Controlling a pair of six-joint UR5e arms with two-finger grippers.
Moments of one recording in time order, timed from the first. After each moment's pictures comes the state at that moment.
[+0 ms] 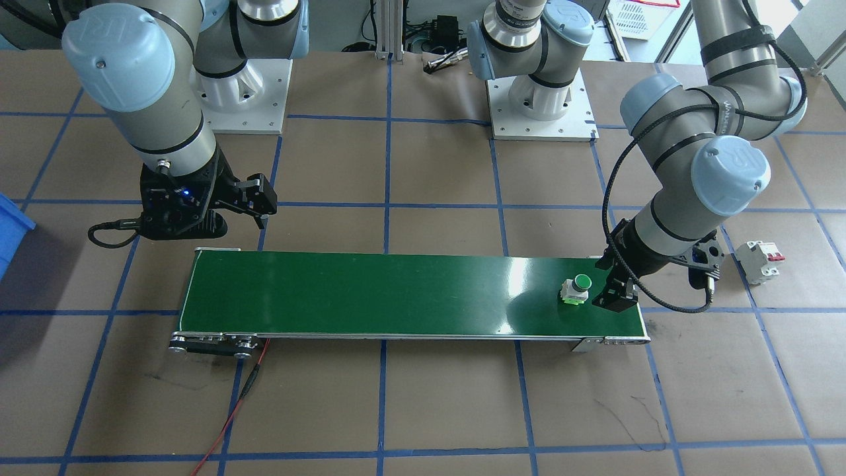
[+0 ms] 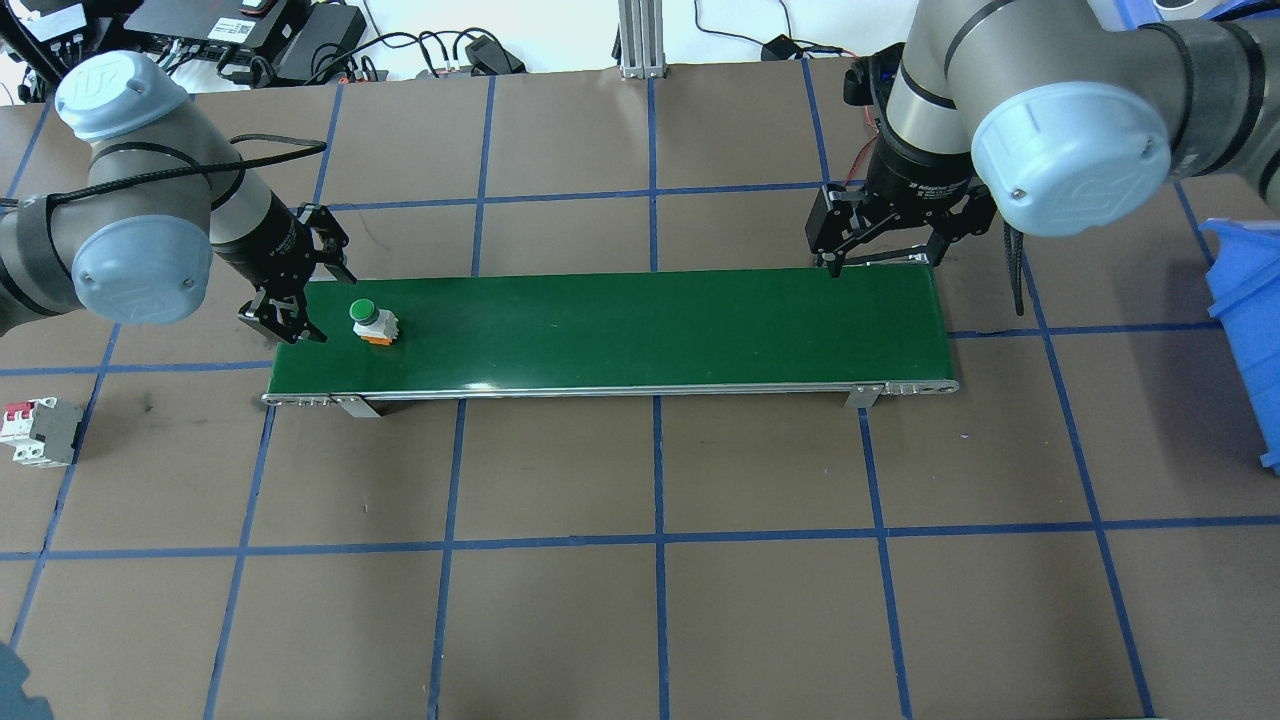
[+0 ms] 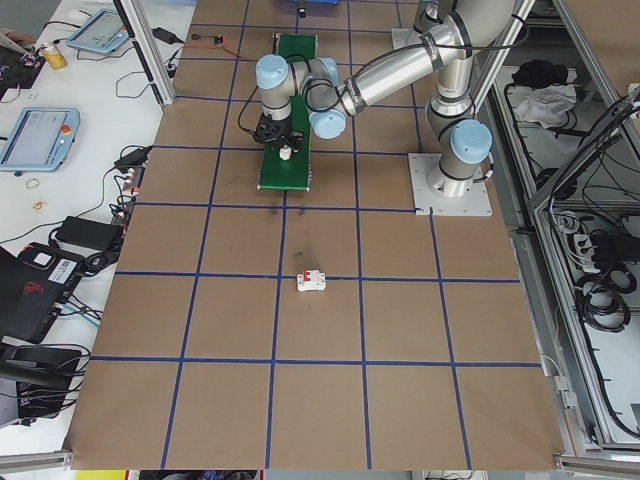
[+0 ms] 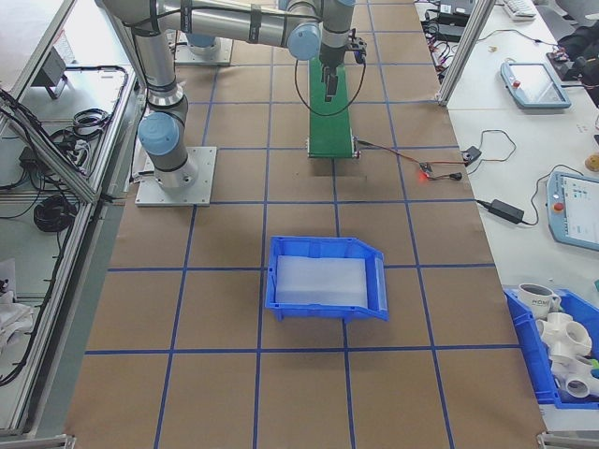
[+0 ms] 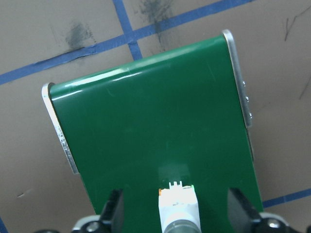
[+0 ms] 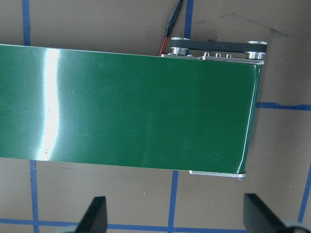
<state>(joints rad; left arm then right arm) -1.34 -1.80 -1.83 -1.11 1.52 -1.05 1.62 -1.45 1.66 -1.72 -1.58 -0.02</state>
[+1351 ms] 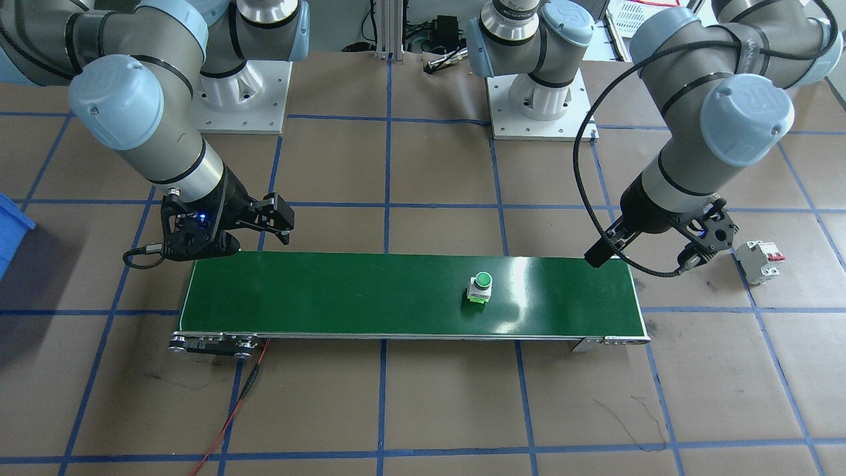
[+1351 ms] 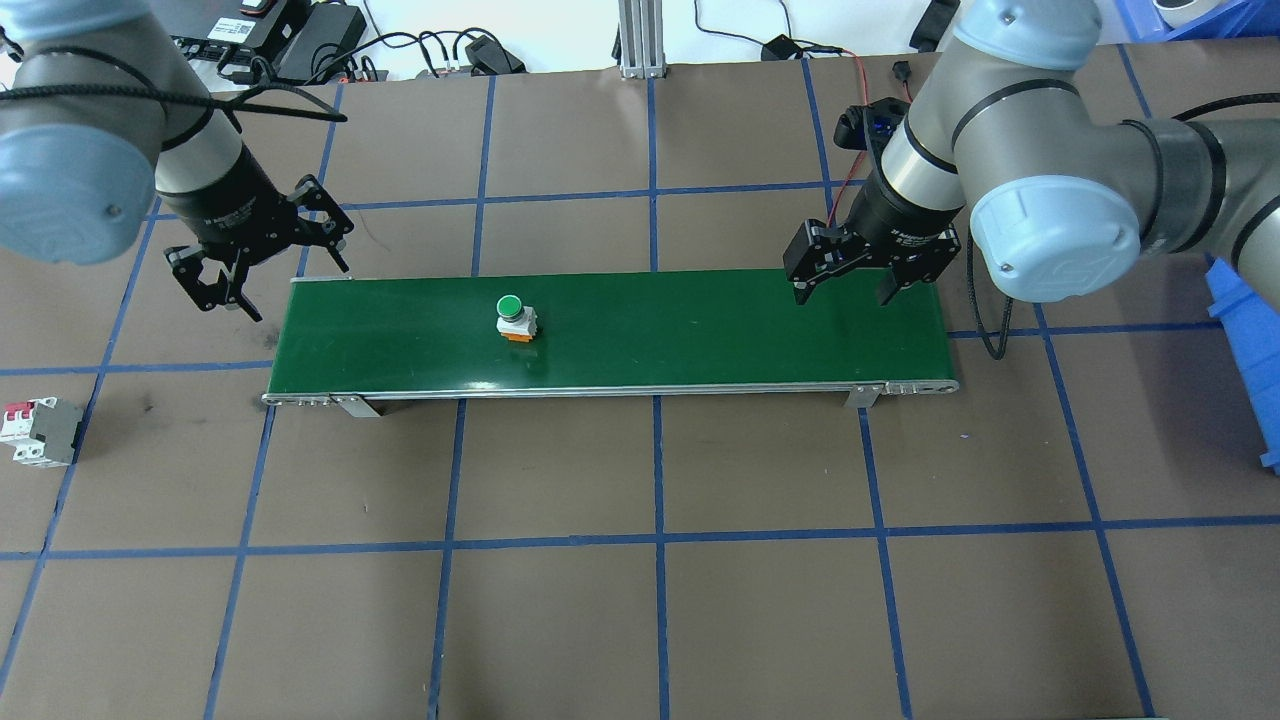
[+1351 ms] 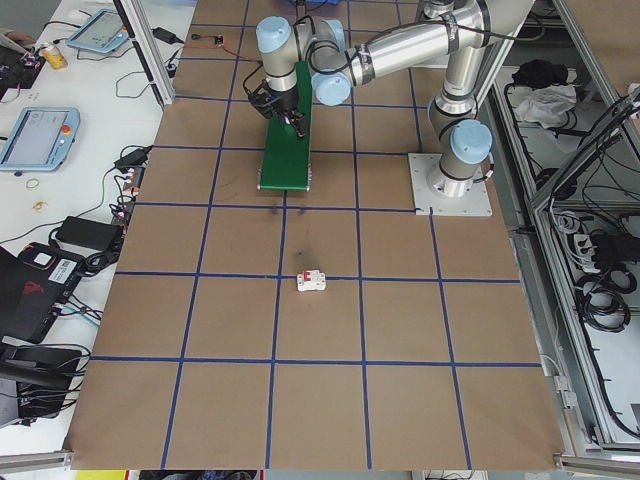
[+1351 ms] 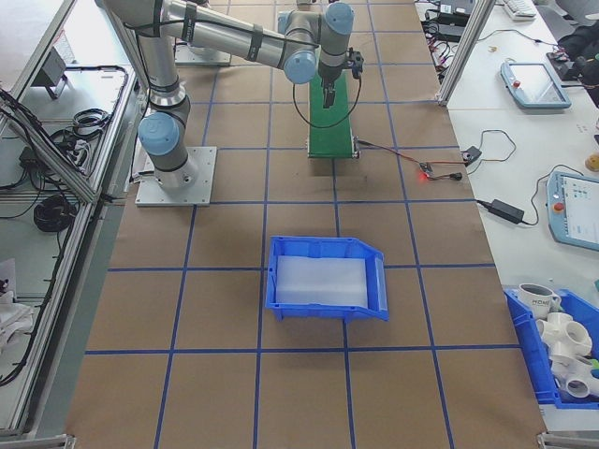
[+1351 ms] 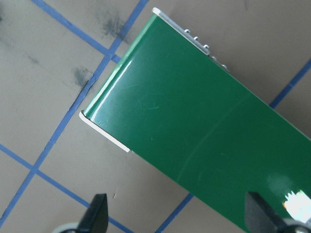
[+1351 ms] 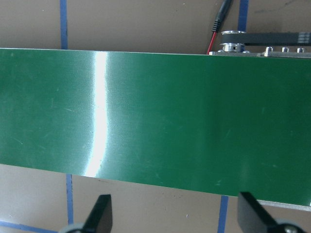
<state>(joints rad) -1.39 -1.70 -1.71 -1.39 1.59 -0.48 1.57 -1.44 1.80 -1.89 -1.38 -0.05</state>
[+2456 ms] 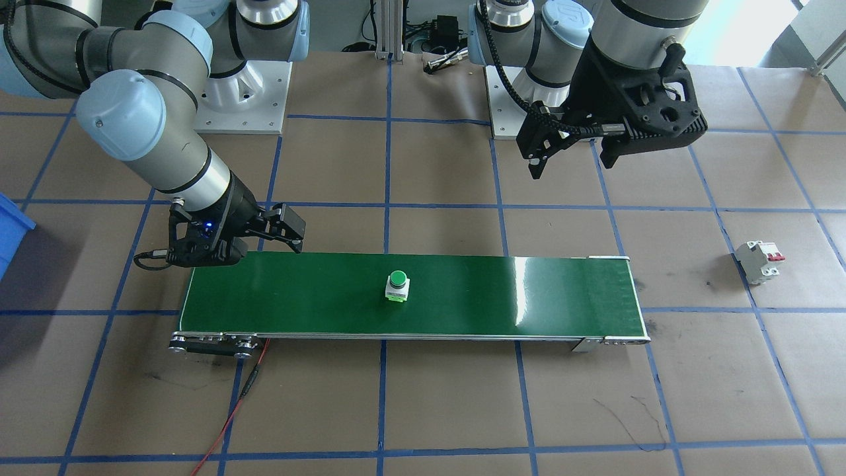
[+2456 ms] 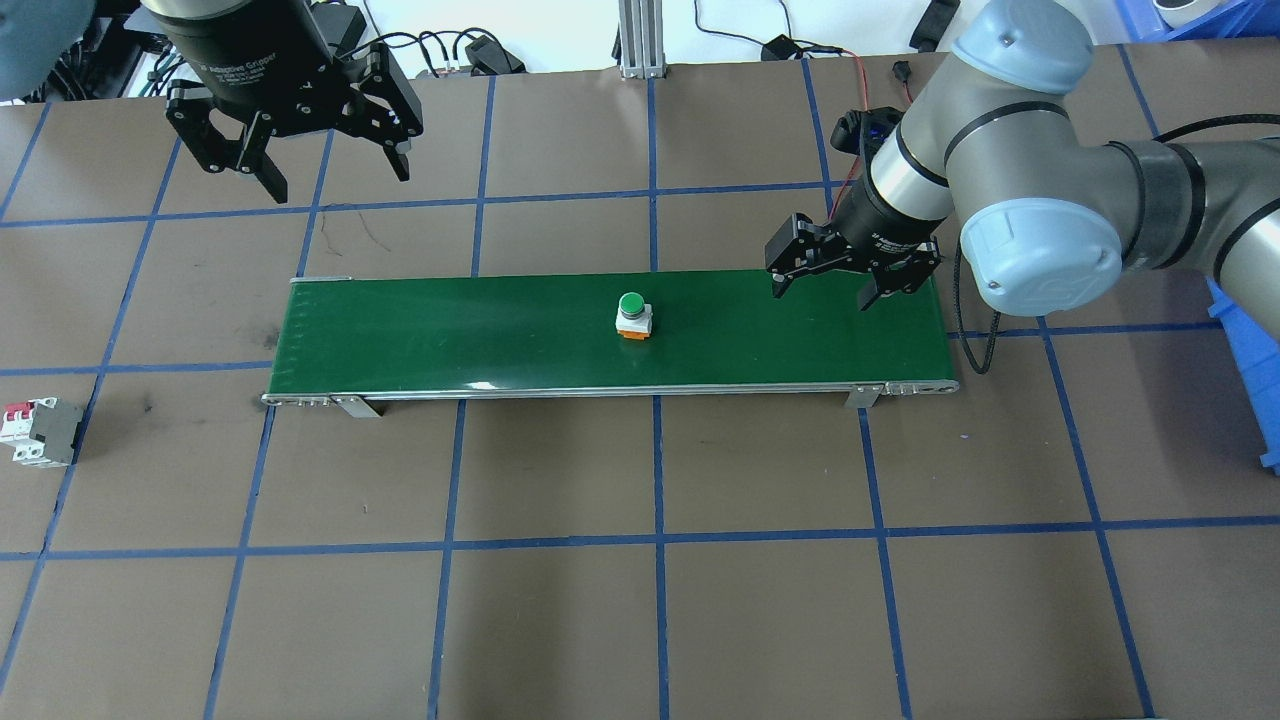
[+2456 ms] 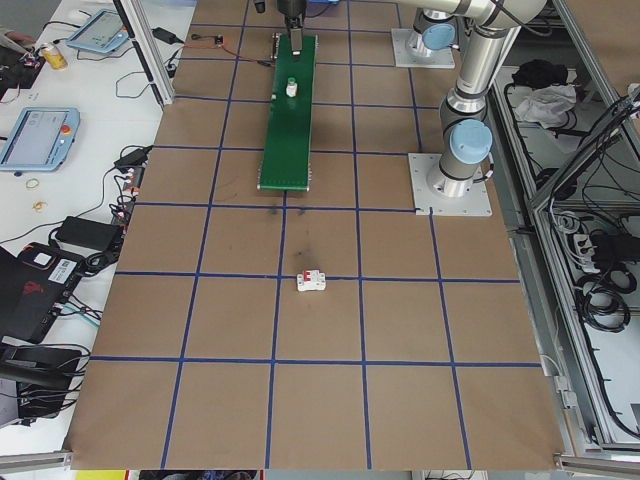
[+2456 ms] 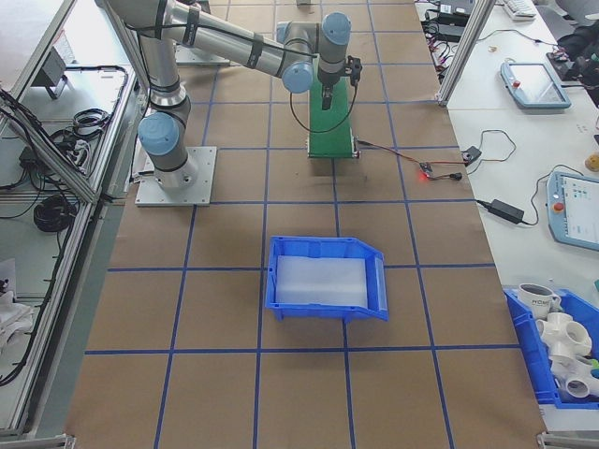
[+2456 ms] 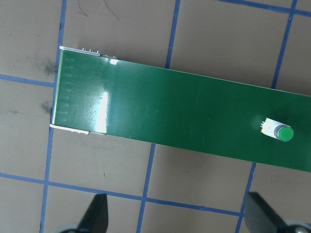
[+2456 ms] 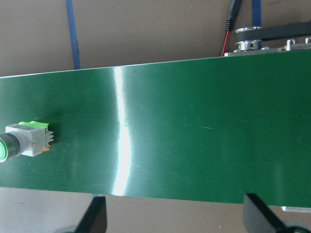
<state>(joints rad) -1.62 -1.65 -1.36 -1.70 1.59 -0.23 1.57 -1.43 1.83 -1.96 -1.31 0.06</state>
